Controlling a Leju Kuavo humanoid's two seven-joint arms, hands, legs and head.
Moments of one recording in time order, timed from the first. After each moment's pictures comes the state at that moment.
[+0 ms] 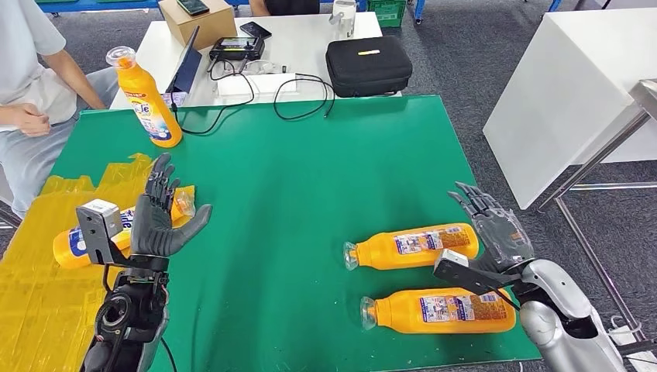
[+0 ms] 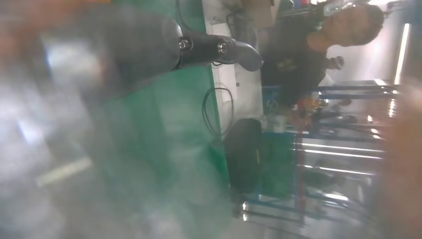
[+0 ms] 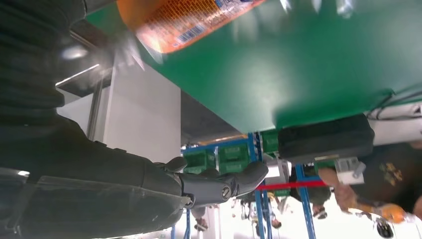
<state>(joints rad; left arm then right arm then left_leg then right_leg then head) -0.13 -0.05 -0.01 -1.41 0.05 0.05 -0.35 -0.08 -0.44 0.18 -1.49 0.81 -0.04 -0.23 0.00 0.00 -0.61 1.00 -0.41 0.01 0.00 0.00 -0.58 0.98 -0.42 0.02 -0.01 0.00</state>
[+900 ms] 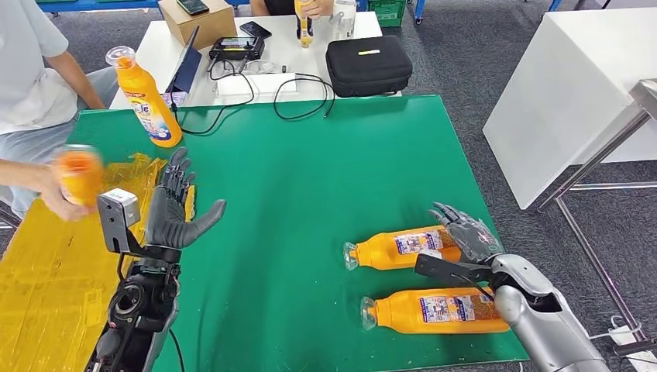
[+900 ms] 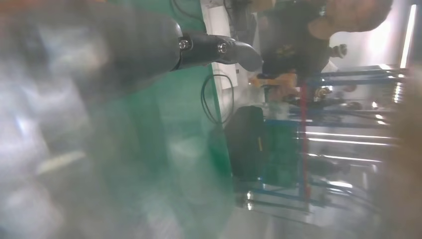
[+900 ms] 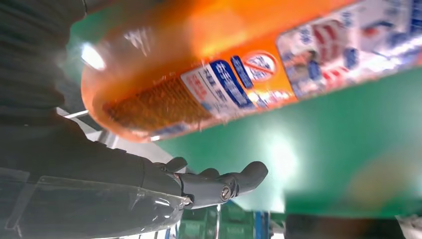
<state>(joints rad) -0.19 -0.05 -0.06 -1.35 0.06 0.06 -0.35 -0.26 -0.40 0.34 -1.12 0.82 0.02 -0.23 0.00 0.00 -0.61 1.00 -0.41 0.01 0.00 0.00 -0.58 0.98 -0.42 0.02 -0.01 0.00</state>
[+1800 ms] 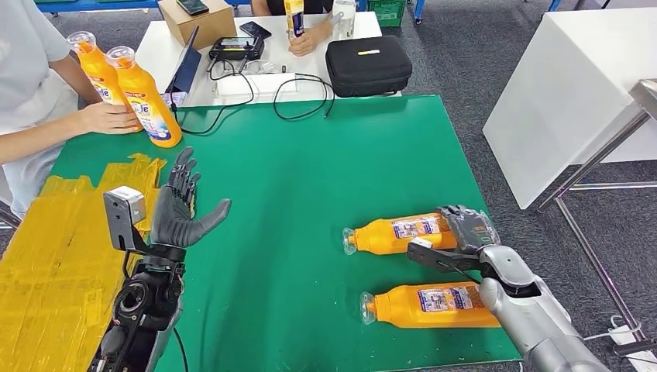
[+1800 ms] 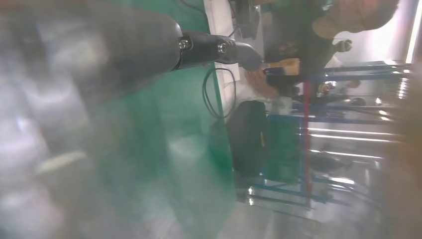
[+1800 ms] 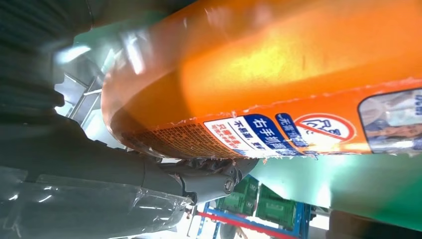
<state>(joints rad) -0.20 -0.06 -0.08 -1.33 0.07 0.06 -0.34 -0.39 -0.34 0.42 -0.88 1.01 -0.18 -0.09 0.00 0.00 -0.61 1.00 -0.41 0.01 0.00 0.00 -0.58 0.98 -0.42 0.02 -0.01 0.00</state>
